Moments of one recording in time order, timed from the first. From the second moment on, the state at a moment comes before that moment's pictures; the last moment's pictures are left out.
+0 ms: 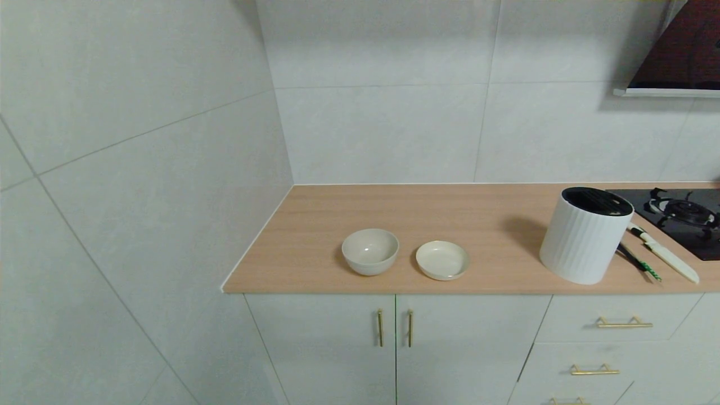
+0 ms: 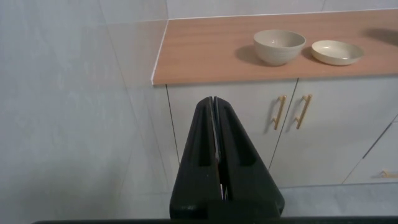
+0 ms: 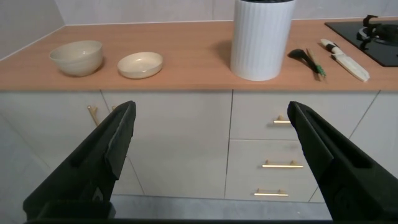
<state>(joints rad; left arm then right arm) 0.00 0.00 0.00 0.00 -0.06 0.02 0.00 0.00 0.00 0.00 0.03 0.02</state>
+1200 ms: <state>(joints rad) 0.00 0.00 0.00 0.00 -0.06 0.02 0.00 0.00 0.00 0.00 0.03 0.02</state>
